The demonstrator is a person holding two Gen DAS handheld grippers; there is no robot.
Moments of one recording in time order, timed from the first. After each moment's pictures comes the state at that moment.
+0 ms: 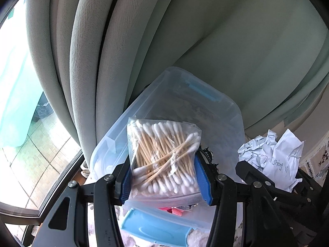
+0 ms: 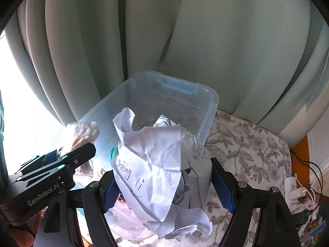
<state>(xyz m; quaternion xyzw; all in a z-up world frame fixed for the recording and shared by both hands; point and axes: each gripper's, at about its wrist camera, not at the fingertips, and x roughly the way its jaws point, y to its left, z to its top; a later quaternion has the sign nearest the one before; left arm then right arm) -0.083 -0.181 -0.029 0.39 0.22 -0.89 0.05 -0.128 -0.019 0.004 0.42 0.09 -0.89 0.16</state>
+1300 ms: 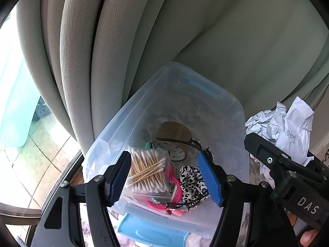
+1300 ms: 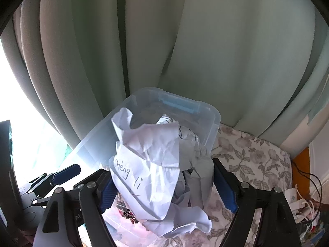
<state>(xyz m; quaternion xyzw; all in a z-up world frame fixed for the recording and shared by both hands) -0.080 -0.169 -0.020 0.41 0.21 -0.89 0.05 -0.138 -0.022 0.029 0.39 0.08 -0.90 0.18</state>
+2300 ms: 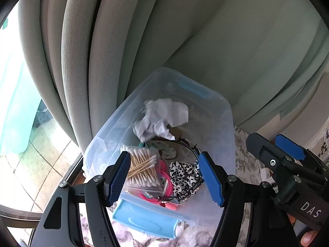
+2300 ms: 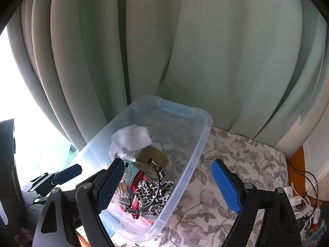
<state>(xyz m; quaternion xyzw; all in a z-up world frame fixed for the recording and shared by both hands) -0.077 -0.155 -0.005 0.40 0.19 -0.90 0.04 -0.110 -0.005 0.053 0.37 0.07 -0.91 0.17</state>
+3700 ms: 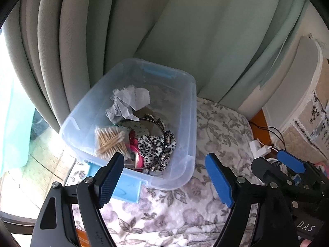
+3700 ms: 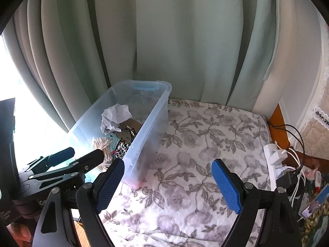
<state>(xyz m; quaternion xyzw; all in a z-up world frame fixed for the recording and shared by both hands) -0.050 -0.093 0.007 0.42 0.14 -0.90 -0.01 -0.047 0.086 0.041 0.40 0.01 -0.91 0.12</state>
